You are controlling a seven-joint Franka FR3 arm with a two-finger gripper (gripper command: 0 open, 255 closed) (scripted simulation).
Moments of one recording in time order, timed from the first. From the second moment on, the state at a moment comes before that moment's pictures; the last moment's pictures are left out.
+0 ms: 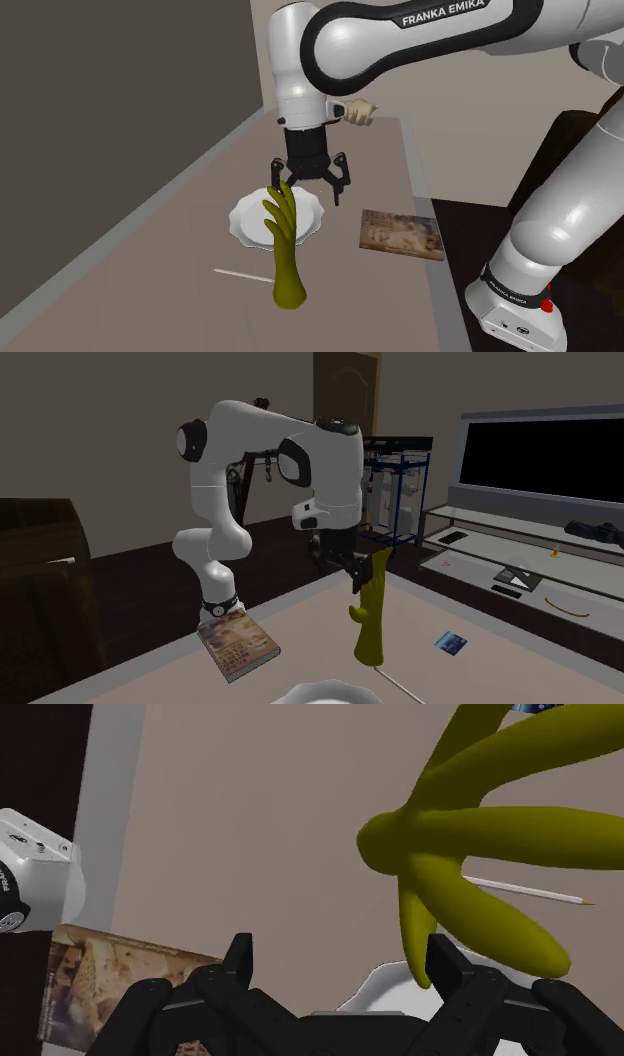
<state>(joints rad) -0.17 -0.14 0.72 -1.93 0.29 1.69 1.38</state>
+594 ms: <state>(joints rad) -0.14 0.10 0.77 -1.85 0.20 1.80 1.65</state>
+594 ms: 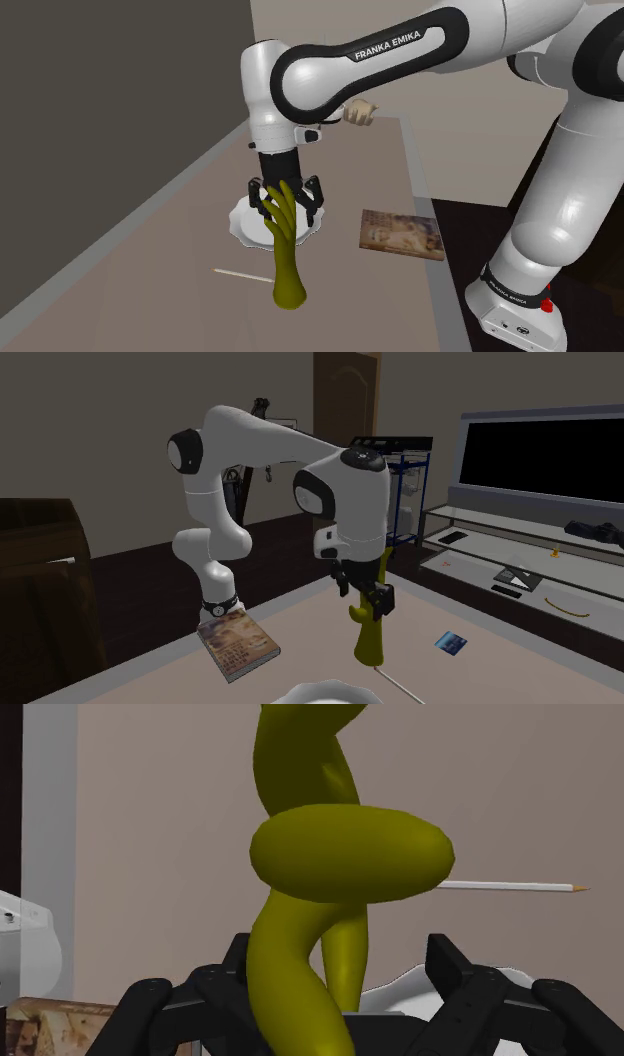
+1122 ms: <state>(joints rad) -0.14 0.11 0.77 -1.88 0.19 1.84 1.64</state>
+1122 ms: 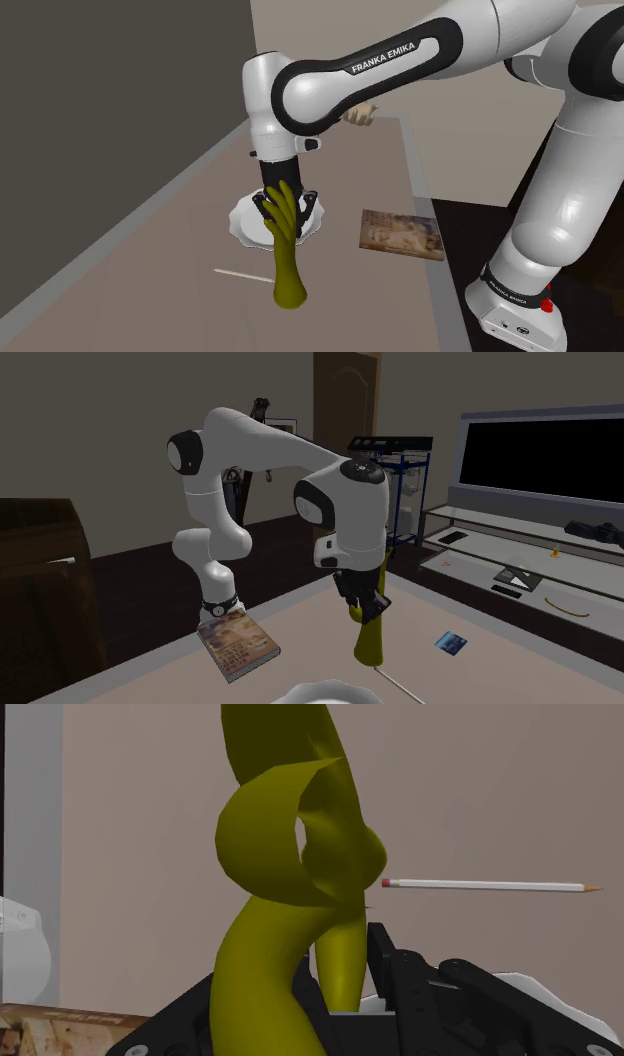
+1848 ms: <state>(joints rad) -0.14 0.10 0.77 -1.84 0.19 1.79 1.65</state>
